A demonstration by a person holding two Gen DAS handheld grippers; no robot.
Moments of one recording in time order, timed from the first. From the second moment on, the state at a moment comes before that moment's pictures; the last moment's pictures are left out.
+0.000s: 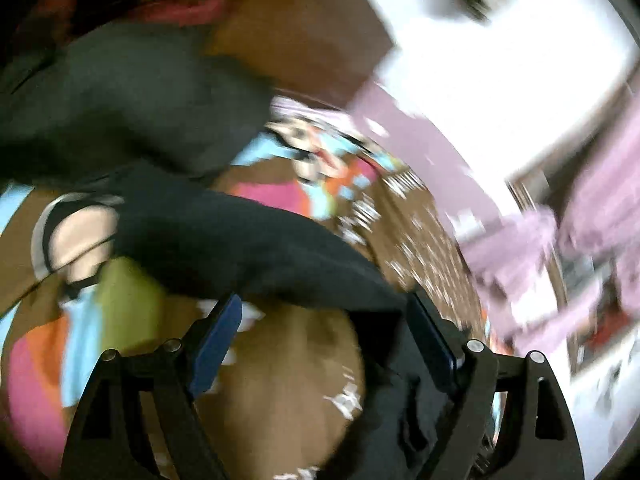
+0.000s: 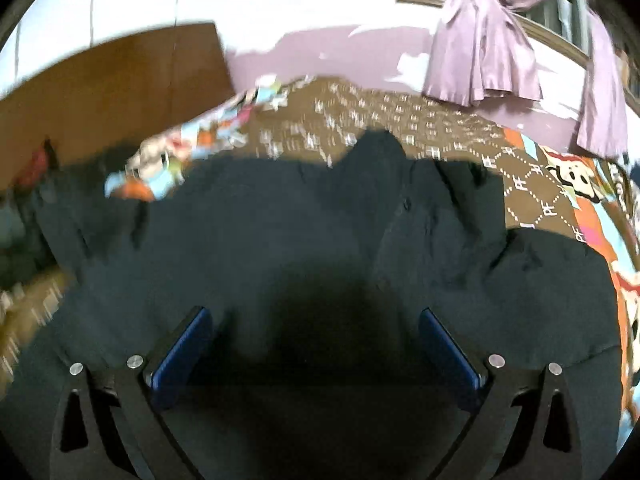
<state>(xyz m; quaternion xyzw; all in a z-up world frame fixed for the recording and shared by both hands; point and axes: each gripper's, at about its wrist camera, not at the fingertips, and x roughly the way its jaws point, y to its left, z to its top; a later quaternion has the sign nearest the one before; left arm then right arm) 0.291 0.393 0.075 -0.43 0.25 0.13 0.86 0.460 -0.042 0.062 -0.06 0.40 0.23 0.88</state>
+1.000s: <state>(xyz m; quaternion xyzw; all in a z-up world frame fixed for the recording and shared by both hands) 0.227 0.460 0.011 -0.53 0.19 0.20 0.80 0.420 0.026 0.032 -0.07 0.43 0.31 0.85</state>
